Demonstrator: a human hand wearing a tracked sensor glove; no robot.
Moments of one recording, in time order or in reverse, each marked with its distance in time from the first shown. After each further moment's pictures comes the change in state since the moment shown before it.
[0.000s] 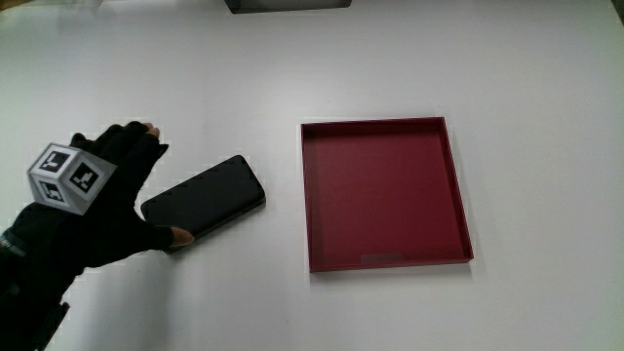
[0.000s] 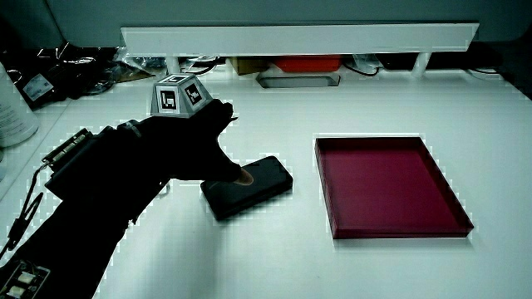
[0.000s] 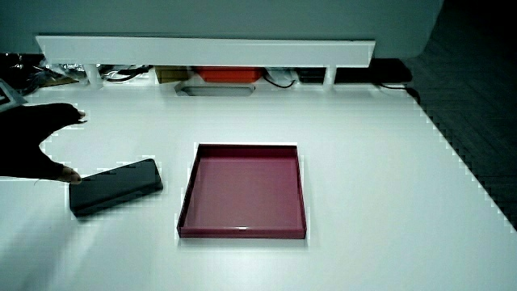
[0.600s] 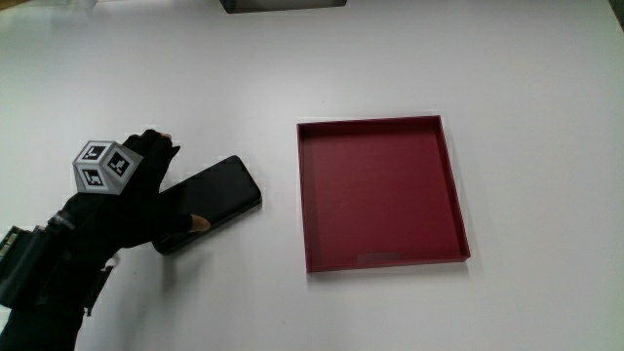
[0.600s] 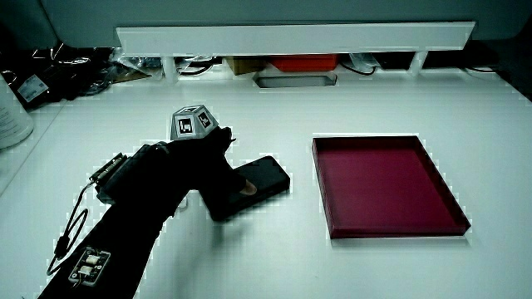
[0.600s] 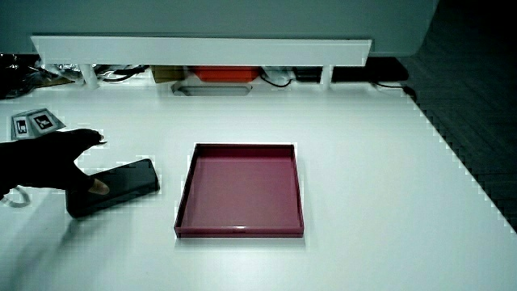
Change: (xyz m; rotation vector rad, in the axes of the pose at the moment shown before) arm -0.028 0.049 -0.049 -0.063 -0.075 0.162
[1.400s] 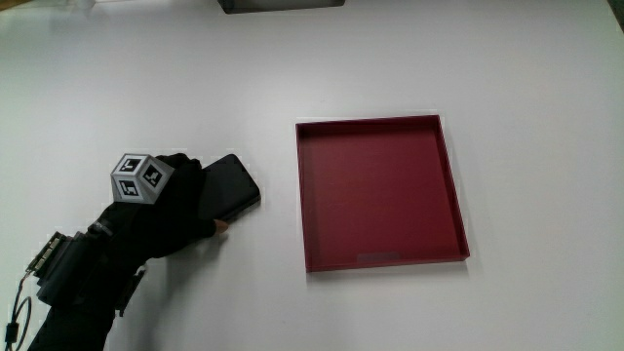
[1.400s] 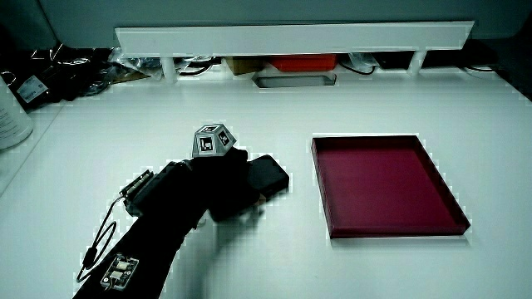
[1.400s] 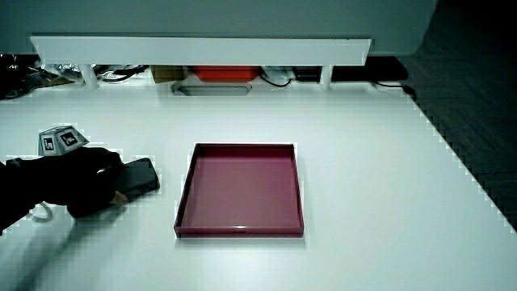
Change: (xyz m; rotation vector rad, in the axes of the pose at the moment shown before) arm 0.009 0.022 -0.042 -0.009 -0.034 -0.041
